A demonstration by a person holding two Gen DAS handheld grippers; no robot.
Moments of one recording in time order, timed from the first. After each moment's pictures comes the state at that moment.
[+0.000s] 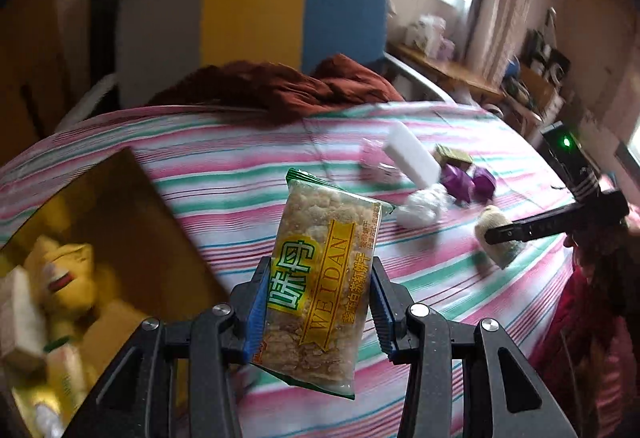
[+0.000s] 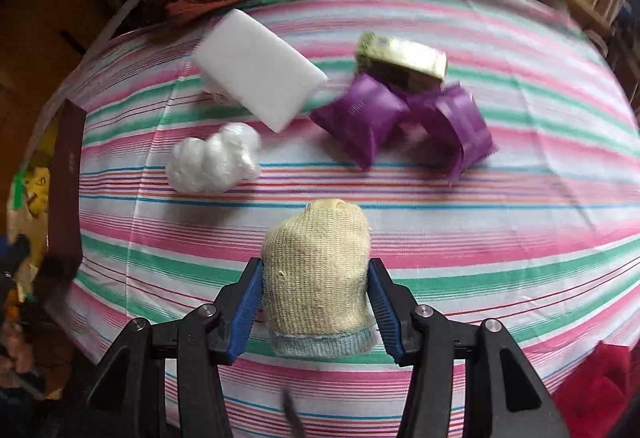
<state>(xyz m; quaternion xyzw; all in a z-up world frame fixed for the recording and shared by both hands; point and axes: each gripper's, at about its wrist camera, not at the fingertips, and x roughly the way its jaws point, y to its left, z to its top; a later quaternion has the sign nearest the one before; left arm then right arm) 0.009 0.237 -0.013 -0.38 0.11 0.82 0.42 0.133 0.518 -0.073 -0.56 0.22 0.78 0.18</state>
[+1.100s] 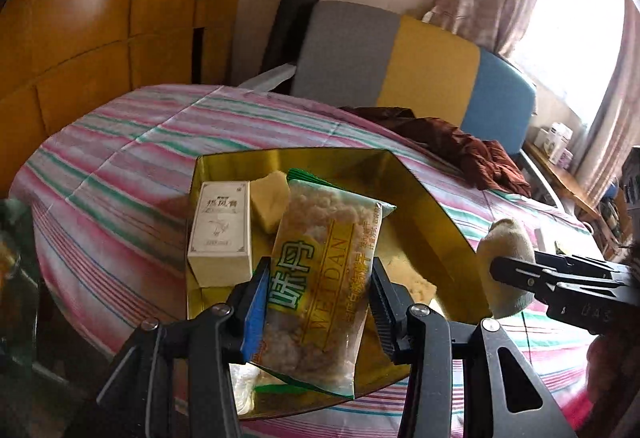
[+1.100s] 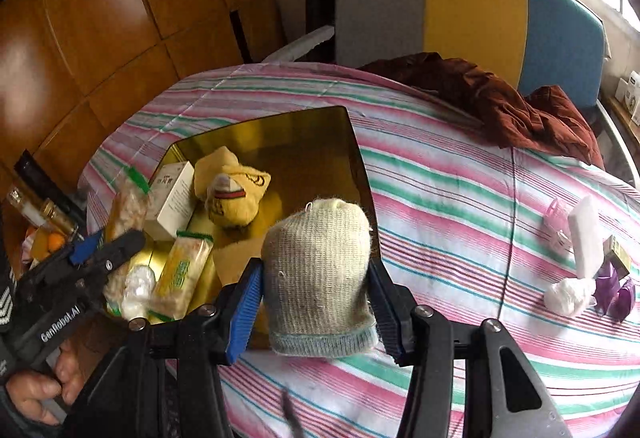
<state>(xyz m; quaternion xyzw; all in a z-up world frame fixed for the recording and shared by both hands) -0.039 0.030 -0.015 -0.37 -0.03 0.91 0.21 -0.008 0.242 -0.016 -0.44 0.09 0.90 0.02</state>
